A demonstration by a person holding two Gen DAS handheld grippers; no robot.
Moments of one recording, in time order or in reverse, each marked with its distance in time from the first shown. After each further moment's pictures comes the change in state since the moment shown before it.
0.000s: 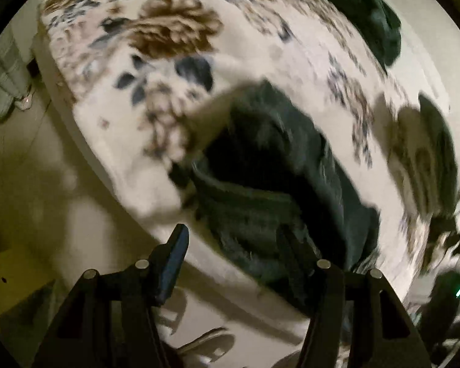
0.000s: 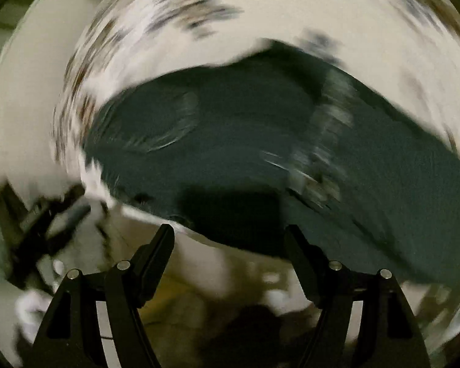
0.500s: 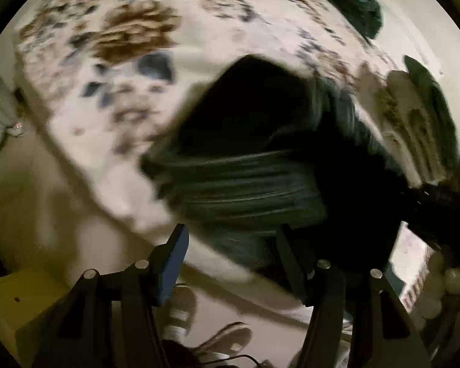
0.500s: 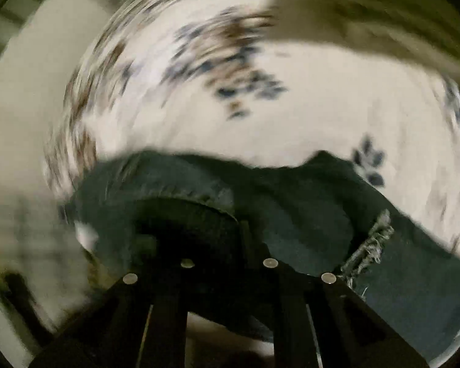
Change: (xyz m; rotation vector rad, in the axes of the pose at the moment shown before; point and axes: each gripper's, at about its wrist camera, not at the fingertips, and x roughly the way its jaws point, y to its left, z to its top) left arm 0.008 -0.043 -0.011 0.126 0.022 -0.014; right arm -0.015 -0.006 0.100 0.099 -0.141 0.016
